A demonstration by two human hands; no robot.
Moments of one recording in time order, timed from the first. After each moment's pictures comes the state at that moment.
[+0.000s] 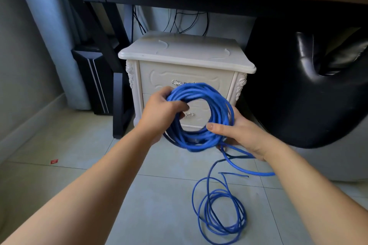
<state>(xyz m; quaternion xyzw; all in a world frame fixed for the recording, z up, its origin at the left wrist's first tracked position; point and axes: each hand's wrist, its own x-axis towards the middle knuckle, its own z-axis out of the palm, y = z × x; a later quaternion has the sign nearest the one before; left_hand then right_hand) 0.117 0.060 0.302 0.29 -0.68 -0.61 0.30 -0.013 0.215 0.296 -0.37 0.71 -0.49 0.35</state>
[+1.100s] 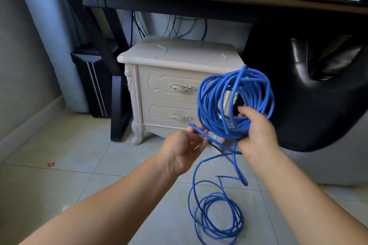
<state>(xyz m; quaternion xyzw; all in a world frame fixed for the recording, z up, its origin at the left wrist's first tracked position) 0.096 0.115 0.267 0.30 -0.29 -0.89 0.15 -0.020 0.212 0.292 0.00 0.52 -0.82 0.23</state>
